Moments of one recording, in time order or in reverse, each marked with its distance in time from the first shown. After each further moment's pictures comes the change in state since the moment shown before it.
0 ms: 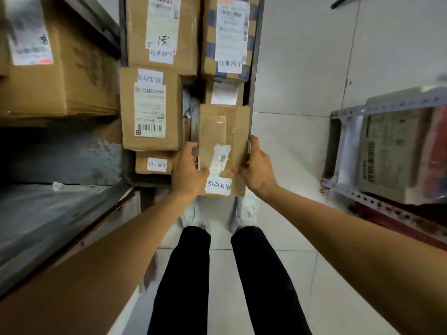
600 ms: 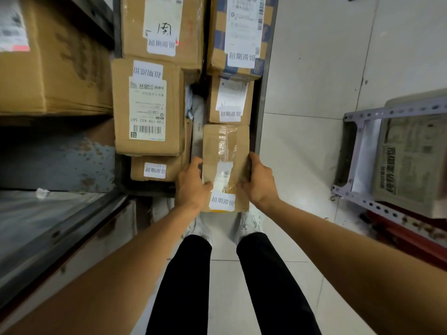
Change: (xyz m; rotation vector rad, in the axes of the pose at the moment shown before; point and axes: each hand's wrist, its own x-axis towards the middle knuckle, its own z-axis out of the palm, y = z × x) left_hand 0.029 -0.047 0.026 0.132 -0.055 -0.071; right_hand 0.028 0.029 0.046 -0.050 -0.066 0.138
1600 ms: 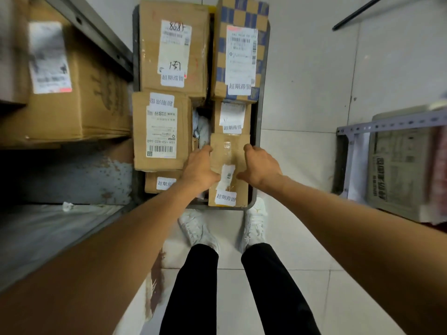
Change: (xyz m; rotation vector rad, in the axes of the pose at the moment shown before) left_hand 0.008 0.082 -0.062 0.272 -0.189 0.092; right_hand 0.001 -0.073 -0.059 -0.540 -0.044 -0.141
